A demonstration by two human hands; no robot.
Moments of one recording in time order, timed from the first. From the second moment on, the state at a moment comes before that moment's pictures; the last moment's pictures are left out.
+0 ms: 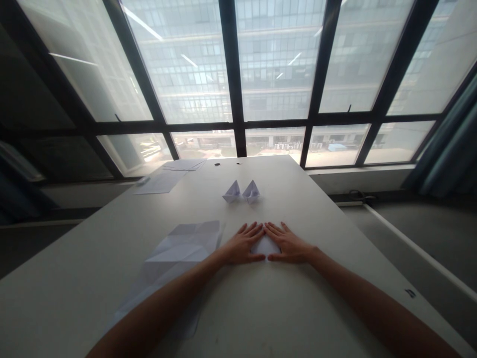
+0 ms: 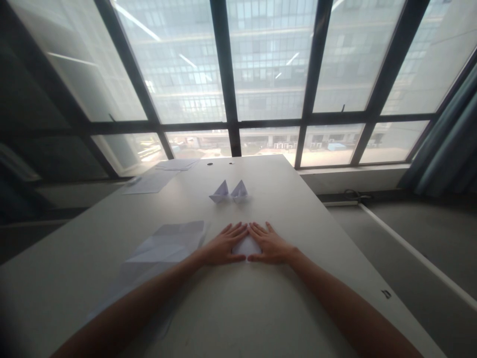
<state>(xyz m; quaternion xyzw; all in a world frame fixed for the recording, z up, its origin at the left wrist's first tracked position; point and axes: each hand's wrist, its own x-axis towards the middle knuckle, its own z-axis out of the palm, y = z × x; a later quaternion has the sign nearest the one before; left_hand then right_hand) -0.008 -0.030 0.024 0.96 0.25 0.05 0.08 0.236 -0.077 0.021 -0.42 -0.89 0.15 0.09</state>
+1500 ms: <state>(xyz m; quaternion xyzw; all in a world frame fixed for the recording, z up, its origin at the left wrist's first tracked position) -0.010 -0.029 0.024 0.96 0.25 0.04 0.08 0.232 -0.076 0.014 -0.46 -0.87 0.12 0.11</state>
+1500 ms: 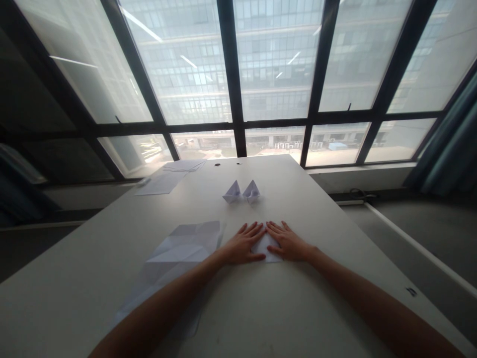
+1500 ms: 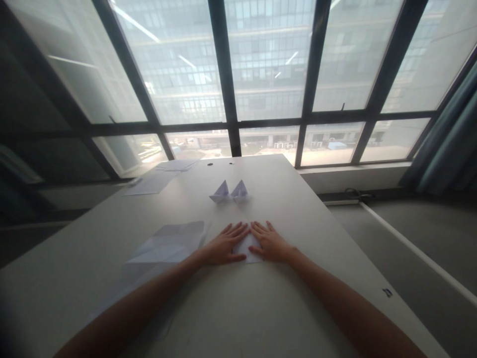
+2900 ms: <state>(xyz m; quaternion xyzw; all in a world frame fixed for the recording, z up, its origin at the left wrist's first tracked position) -0.009 -0.016 0.007 0.87 0.38 0.28 0.12 0.232 -0.082 0.025 -0.45 -0.87 0.08 0.19</state>
